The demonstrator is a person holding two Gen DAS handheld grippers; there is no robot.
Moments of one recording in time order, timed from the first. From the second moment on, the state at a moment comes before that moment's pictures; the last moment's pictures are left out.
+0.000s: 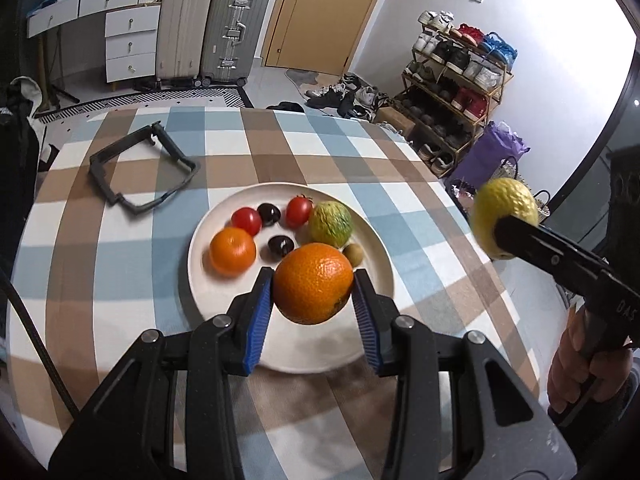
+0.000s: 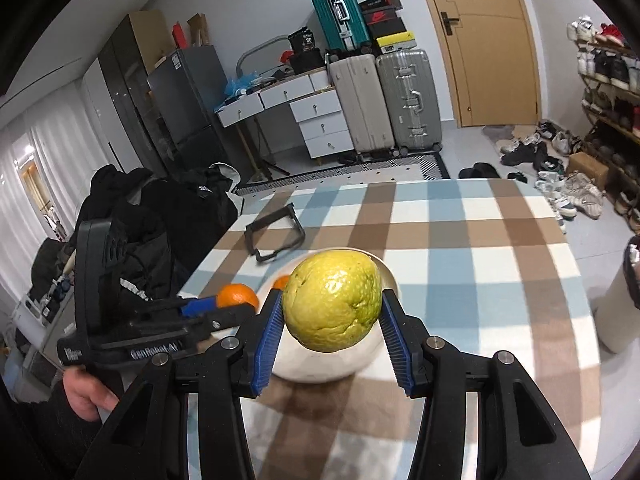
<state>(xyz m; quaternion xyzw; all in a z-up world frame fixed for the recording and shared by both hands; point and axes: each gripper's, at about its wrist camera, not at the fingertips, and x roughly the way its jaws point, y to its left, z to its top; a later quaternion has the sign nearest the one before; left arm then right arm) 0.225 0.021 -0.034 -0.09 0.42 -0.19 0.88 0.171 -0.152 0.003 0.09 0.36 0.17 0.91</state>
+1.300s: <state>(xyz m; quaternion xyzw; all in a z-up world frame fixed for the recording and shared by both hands) 0.296 0.006 -0.102 -0.11 0.48 -0.22 0.84 0.236 -0.128 -0.100 0.13 0.46 0.18 0.86</state>
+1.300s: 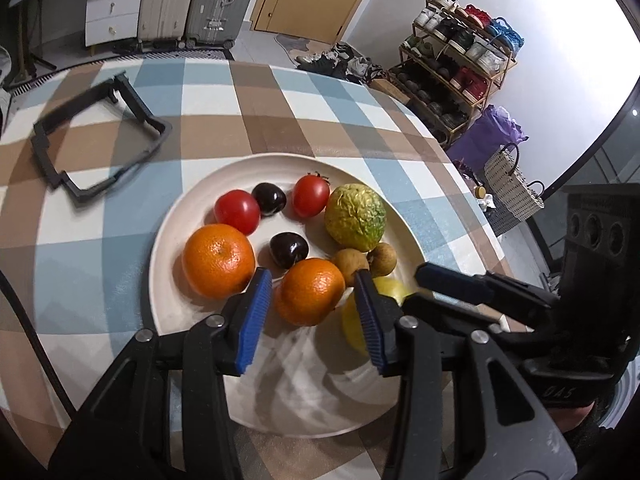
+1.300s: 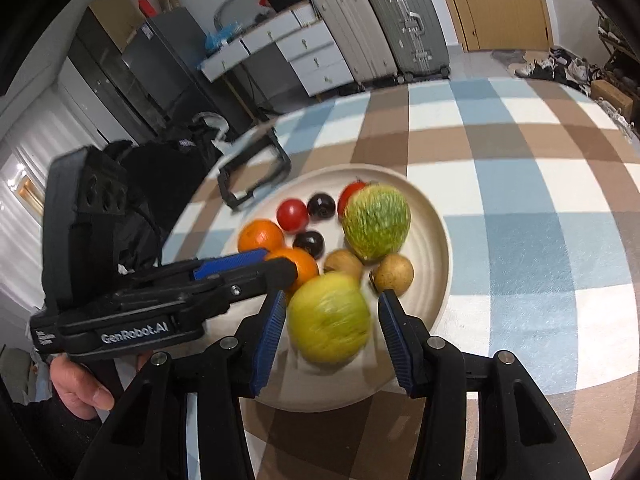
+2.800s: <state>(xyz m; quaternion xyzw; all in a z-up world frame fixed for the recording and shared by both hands) 0.042 0.059 0.021 -0.05 0.10 0.00 0.99 0.032 -0.138 0.018 0.02 0.05 0.07 1.00</state>
